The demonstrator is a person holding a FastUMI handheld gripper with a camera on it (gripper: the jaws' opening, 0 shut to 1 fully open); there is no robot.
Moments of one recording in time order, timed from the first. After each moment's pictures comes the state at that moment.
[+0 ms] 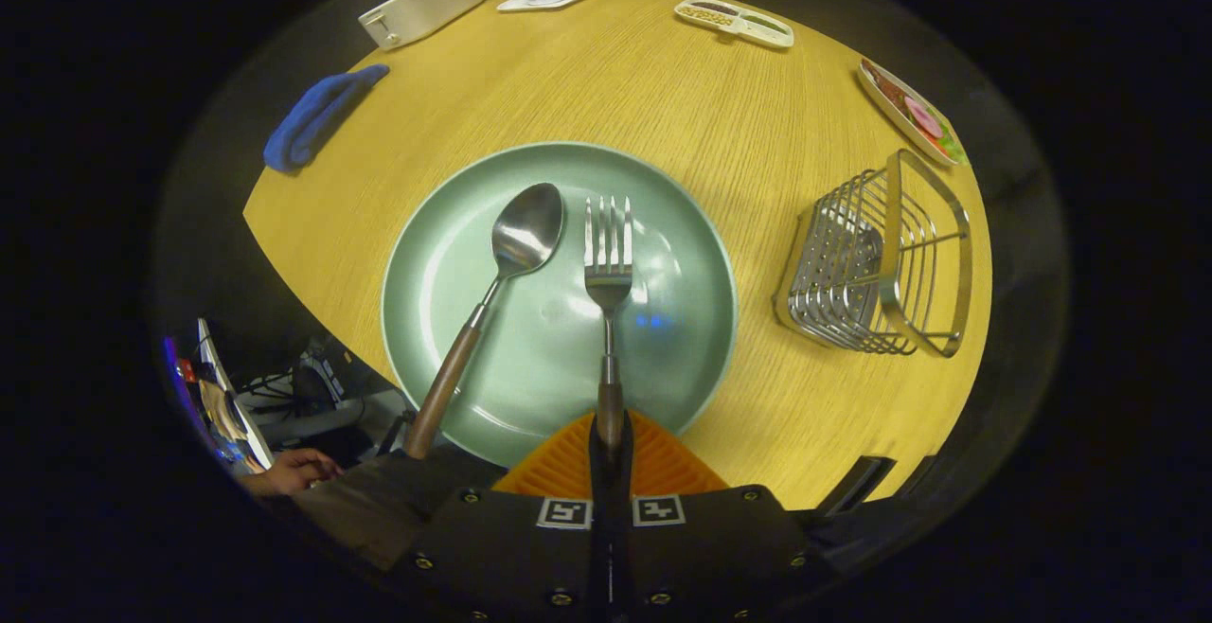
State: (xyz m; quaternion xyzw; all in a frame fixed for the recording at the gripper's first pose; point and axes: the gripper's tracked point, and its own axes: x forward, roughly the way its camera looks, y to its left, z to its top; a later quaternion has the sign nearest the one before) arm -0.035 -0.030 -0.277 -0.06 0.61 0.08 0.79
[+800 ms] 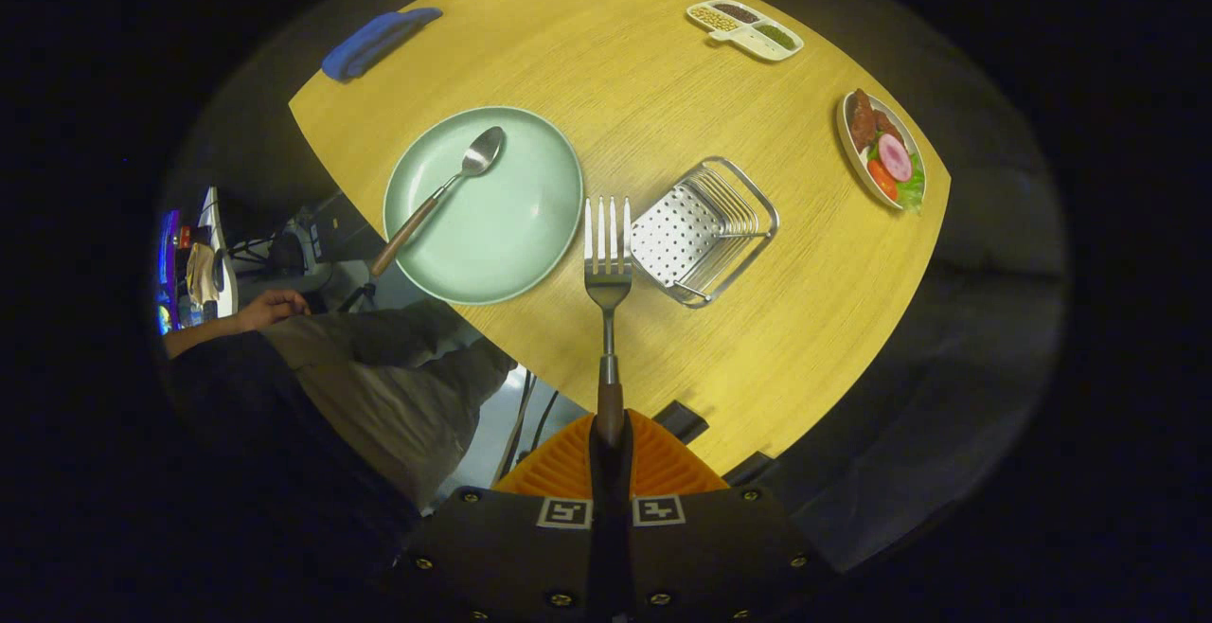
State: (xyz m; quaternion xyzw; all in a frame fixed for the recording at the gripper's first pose) arm -0.072 -0.165 -0.153 -0.20 0.69 0.12 0.69
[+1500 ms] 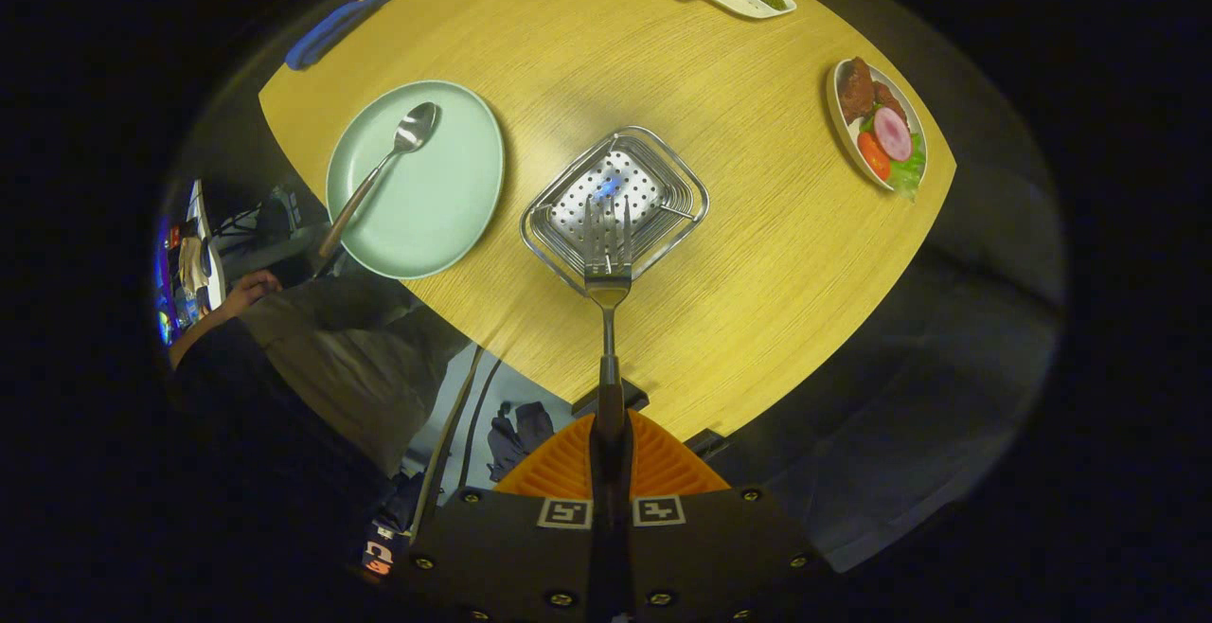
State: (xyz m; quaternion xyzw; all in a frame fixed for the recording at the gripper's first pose) arm -0.032 -0.210 -0.151 -0.23 0.75 0.09 0.61
